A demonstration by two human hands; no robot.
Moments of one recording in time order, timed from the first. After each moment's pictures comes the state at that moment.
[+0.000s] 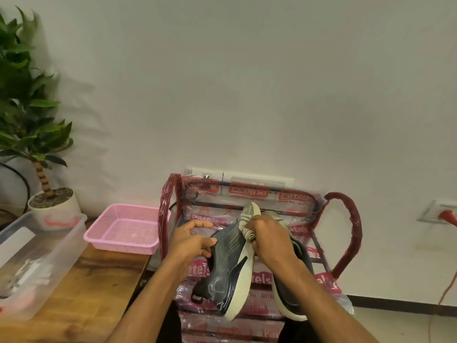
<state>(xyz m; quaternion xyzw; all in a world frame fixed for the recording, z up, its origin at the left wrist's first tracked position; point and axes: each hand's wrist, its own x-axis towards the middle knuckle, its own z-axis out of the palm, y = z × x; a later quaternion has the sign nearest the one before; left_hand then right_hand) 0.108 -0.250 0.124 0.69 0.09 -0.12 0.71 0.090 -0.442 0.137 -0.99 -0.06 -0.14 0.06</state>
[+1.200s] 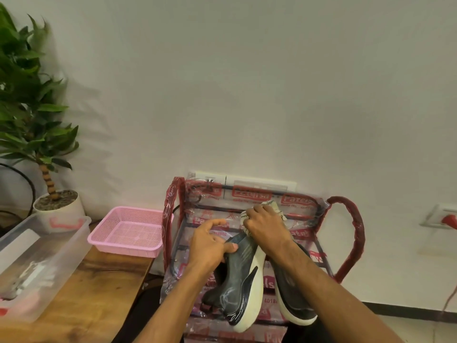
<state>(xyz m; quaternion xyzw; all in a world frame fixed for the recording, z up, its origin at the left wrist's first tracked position) 0.096 -0.280 0.130 0.73 0.03 -0.06 0.68 0.124 -0.445 0.143 -0.95 -0.20 -0.13 -0.21</state>
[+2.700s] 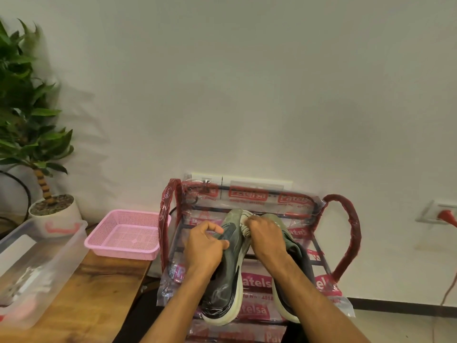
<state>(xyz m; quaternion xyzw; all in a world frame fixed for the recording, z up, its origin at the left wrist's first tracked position) 0.096 -0.289 0.128 0.77 0.11 0.02 0.62 0.114 -0.441 0.122 -0.99 -0.04 -0.16 0.03</state>
